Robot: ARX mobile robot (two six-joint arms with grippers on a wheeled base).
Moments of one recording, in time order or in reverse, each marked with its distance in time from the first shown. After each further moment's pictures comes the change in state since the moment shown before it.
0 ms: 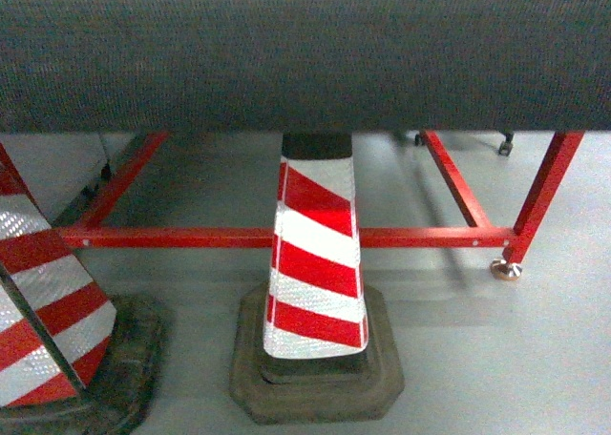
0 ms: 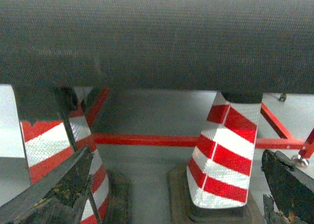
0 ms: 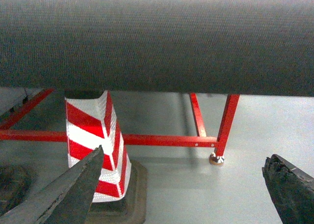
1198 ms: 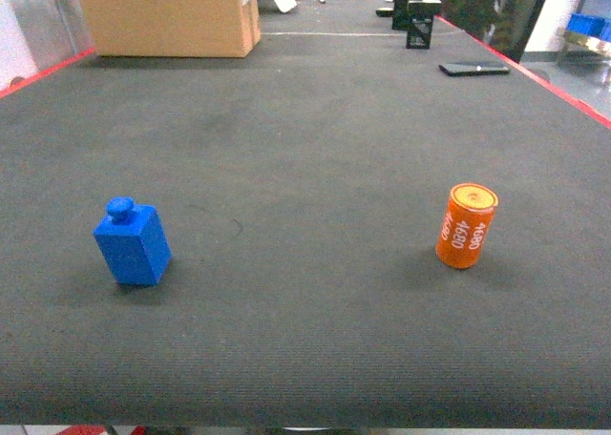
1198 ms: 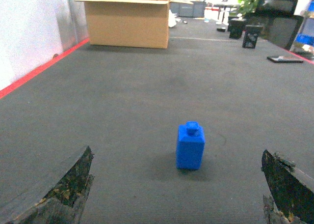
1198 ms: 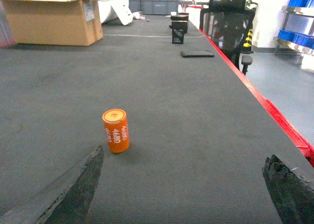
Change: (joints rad) left arm 0.000 0.000 0.000 0.001 -0.003 0.001; right arm 0.000 0.000 0.000 -0.001 0.000 0.006
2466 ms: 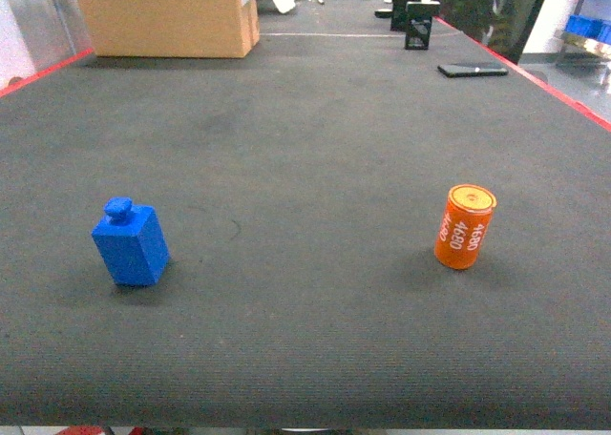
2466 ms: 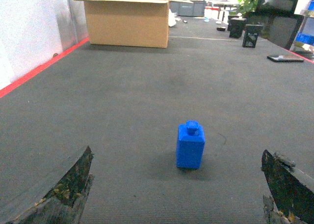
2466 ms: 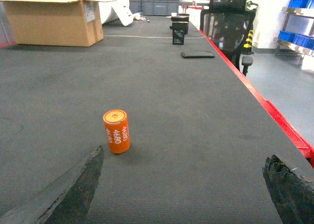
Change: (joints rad) left arm 0.000 0.000 0.000 0.000 0.002 0.000; right arm 0.000 0.000 0.000 0.001 0.000 0.000
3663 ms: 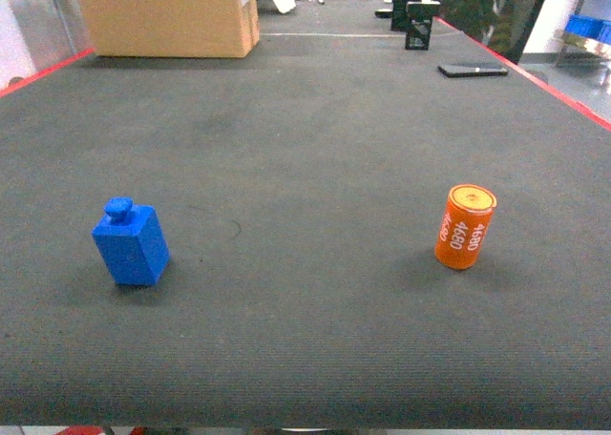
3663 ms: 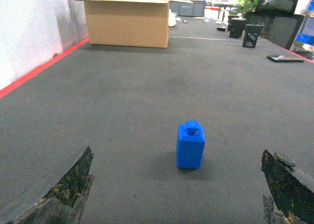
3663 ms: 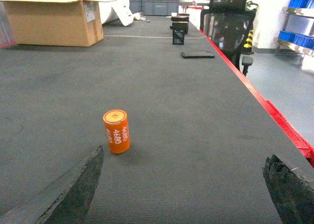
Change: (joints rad) left arm 0.000 0.000 0.000 0.000 0.000 0.000; right arm 0.000 0.000 0.000 0.000 0.000 0.000
